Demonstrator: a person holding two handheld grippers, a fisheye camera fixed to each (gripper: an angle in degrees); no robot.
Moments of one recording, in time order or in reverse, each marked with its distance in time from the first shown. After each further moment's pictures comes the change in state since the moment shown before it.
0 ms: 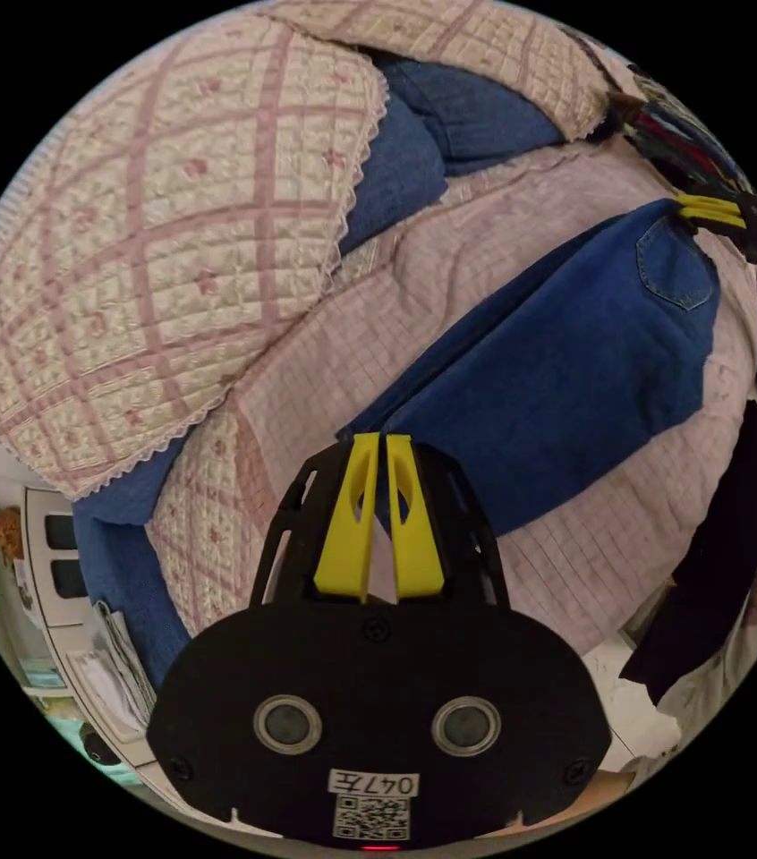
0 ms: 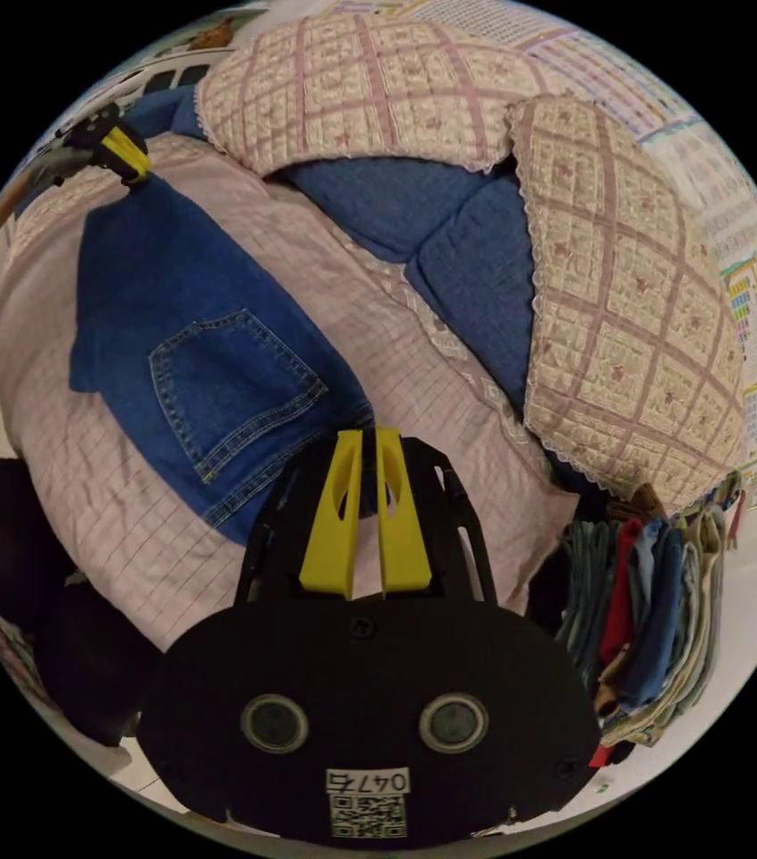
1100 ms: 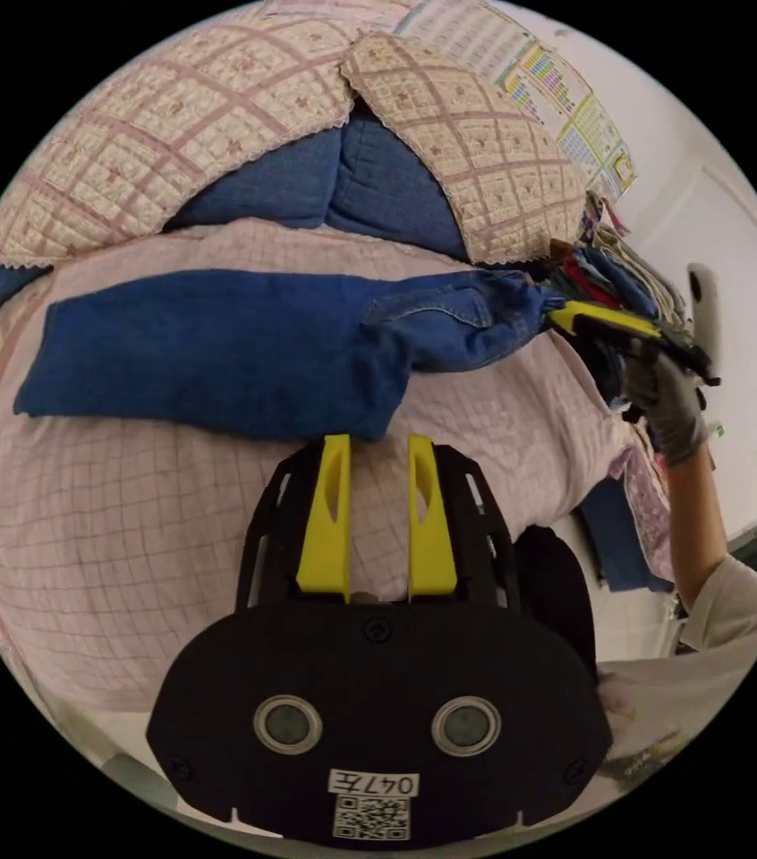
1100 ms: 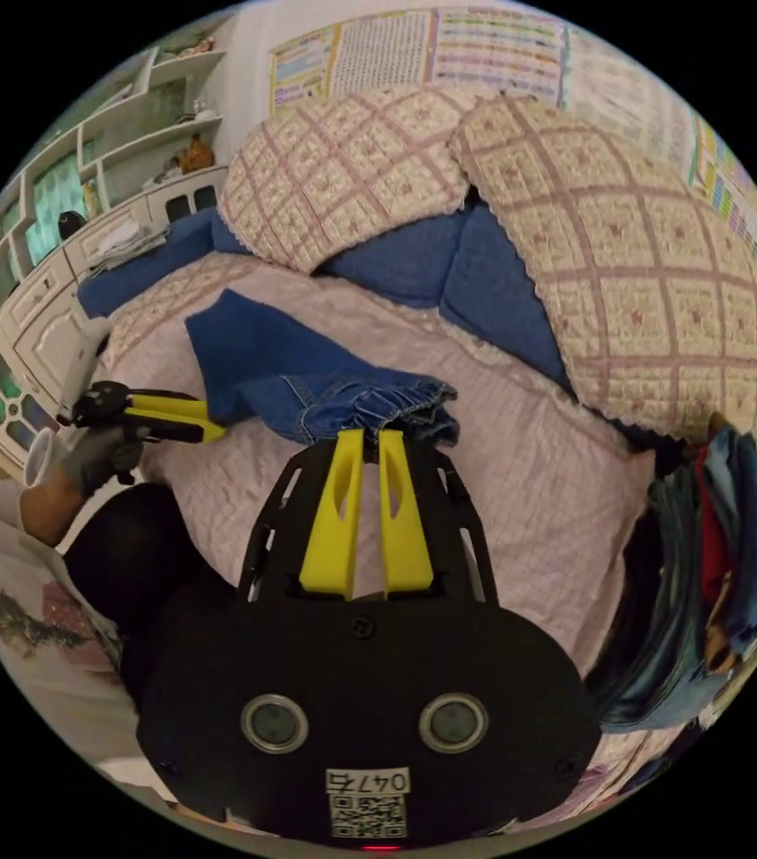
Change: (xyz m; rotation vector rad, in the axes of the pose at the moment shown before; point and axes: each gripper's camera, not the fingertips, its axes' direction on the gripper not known) left arm 0.050 0.113 0.087 0.429 0.447 -0.495; right arm 0.103 0.056 -0.069 0.306 -0.357 0.132
